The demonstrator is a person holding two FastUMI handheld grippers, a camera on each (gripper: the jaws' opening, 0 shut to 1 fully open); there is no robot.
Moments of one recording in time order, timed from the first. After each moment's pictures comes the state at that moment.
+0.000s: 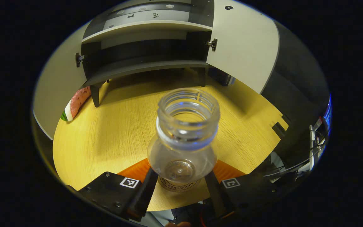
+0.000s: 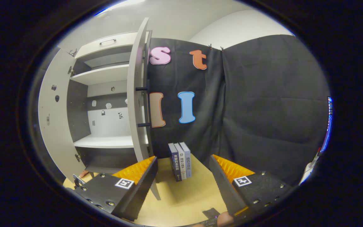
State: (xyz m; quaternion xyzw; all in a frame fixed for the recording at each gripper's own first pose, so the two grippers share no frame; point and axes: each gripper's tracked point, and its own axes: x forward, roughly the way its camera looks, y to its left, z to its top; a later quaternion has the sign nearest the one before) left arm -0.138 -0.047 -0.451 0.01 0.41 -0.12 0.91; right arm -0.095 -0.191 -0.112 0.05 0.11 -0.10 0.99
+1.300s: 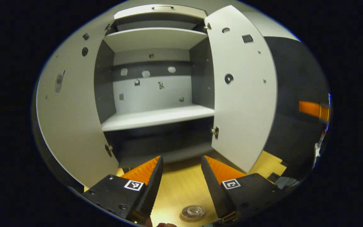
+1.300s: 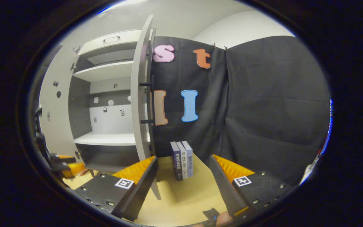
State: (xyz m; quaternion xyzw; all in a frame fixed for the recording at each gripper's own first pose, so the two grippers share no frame) left arm -0.033 -0.030 -0.150 0.04 0.11 -0.06 0.99; right arm -0.085 -0.182 -0.118 0.04 0.10 -0.08 0.99
